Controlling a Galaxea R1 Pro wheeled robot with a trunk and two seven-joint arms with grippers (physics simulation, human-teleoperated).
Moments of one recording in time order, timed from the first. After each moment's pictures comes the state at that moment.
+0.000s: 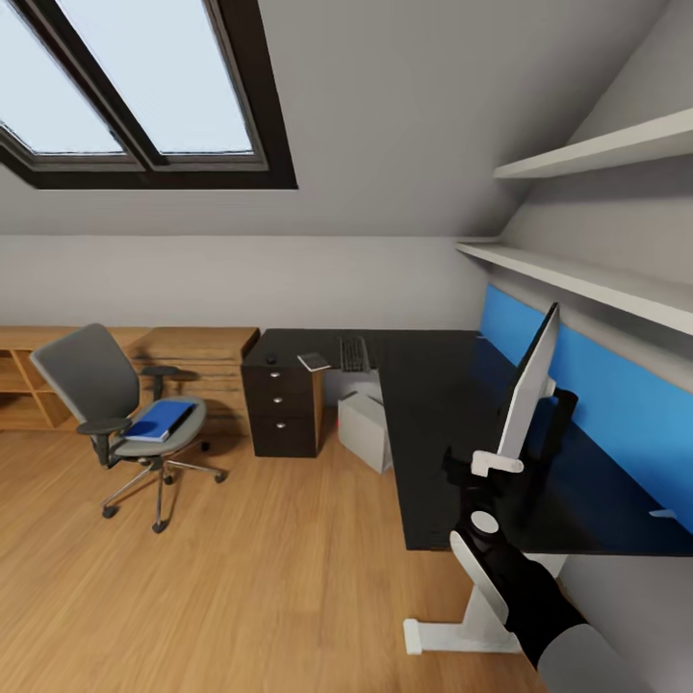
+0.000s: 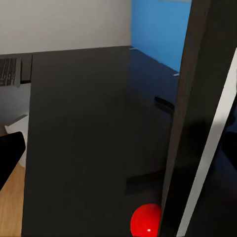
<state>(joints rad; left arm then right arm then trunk) -0.06 0.02 0.15 -0.06 0.23 -0.73 -0.08 -0.55 -0.09 0.38 -1.00 -0.32 -0.04 -0.63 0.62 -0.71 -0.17</state>
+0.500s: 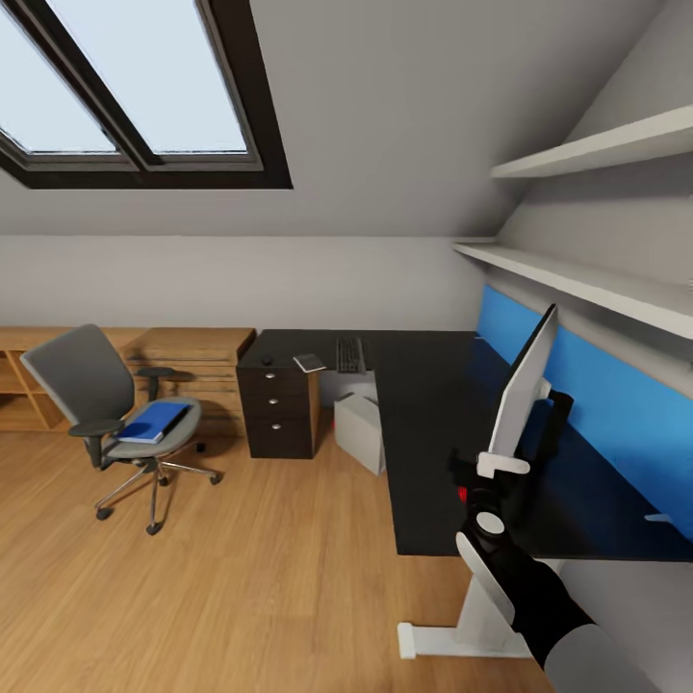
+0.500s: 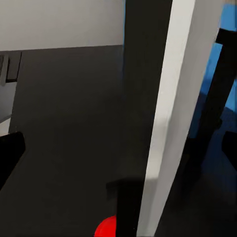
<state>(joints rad) -0.06 0.02 0.15 -0.06 0.23 -0.73 -0.08 -0.55 -0.11 0.38 -0.99 -0.33 -0.03 -0.63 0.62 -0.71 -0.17</state>
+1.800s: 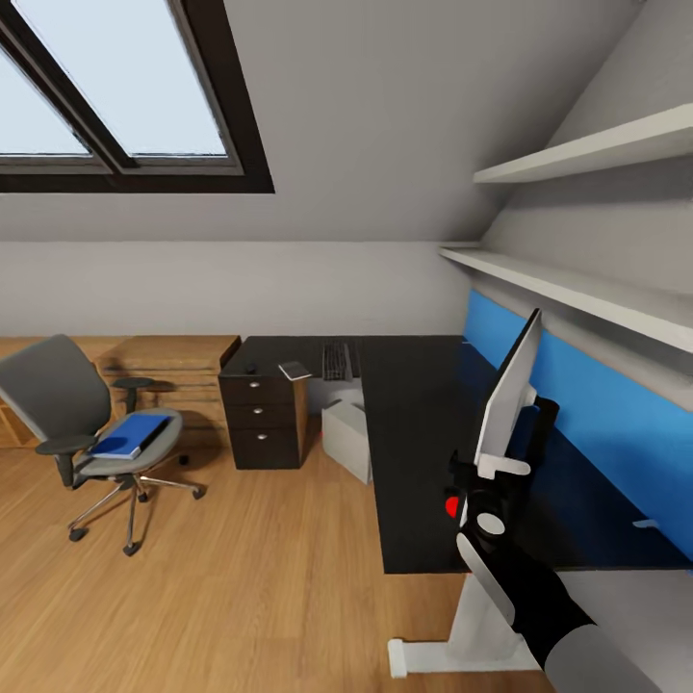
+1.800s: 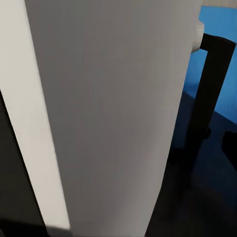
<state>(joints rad) -0.06 0.02 0.15 -0.06 0.23 -0.73 -0.08 -0.55 -0.11 0.38 -0.98 -0.33 -0.04 -0.63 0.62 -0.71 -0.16</state>
